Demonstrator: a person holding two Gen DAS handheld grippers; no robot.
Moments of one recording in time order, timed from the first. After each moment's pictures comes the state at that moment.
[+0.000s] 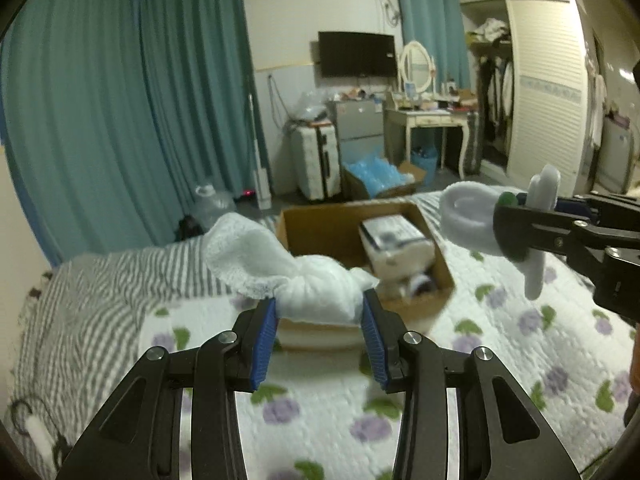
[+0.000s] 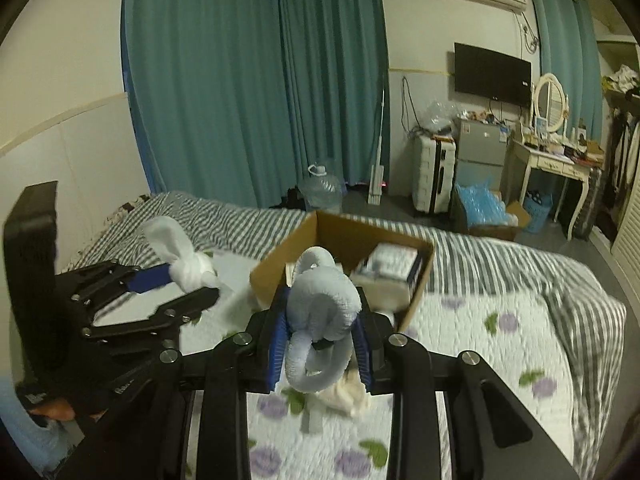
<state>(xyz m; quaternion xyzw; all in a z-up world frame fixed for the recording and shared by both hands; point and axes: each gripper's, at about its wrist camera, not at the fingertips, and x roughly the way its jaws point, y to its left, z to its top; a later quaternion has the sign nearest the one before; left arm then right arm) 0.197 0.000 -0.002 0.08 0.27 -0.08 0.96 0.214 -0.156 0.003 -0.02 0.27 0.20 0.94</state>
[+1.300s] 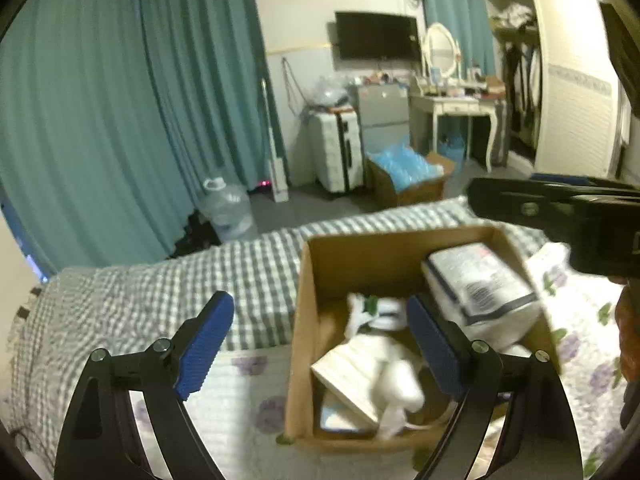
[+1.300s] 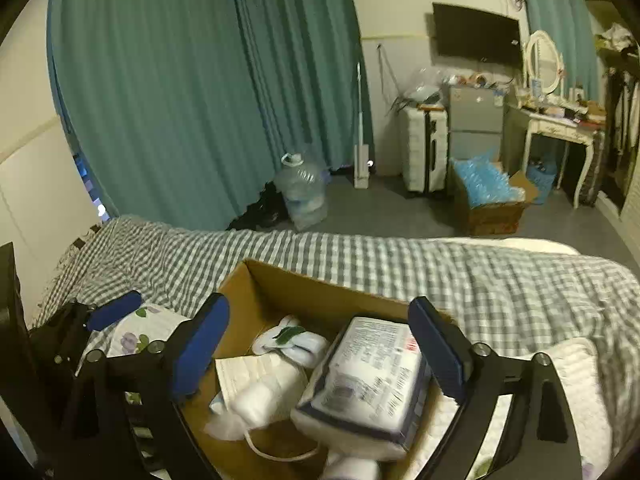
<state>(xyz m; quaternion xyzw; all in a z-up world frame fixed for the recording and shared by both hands) 0.327 0.003 -0.026 0.08 0.29 -0.04 0.95 0.436 -0.144 -0.041 0.03 0.32 0.17 0.93</state>
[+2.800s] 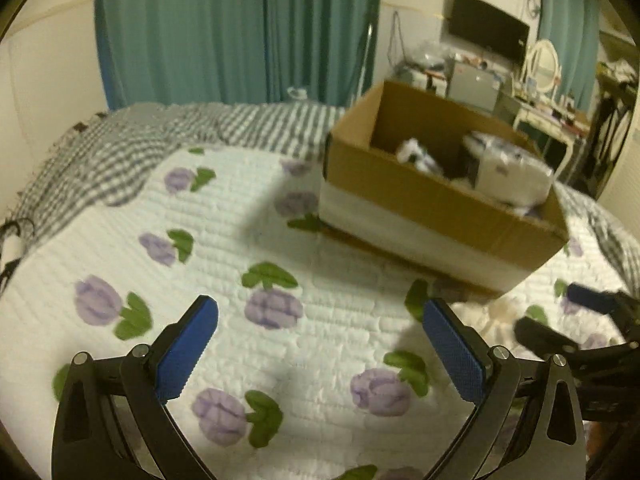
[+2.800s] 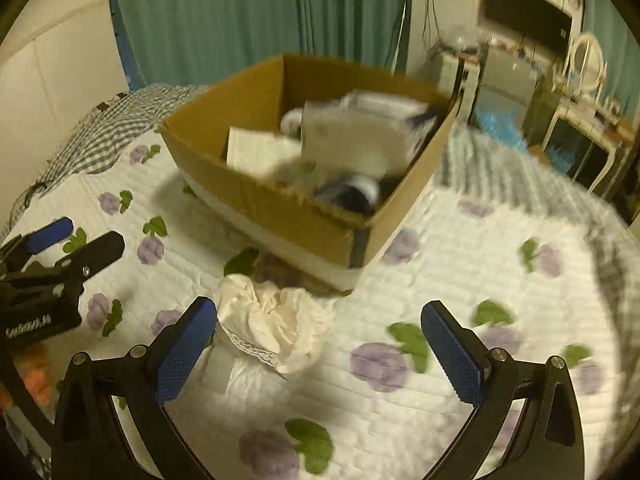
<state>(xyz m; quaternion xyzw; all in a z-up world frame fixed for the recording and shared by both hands) 0.210 0.014 -0.140 -0.07 0.38 0.11 0.92 0.299 -0.173 -0.152 -0.08 0.42 0.21 0.88</state>
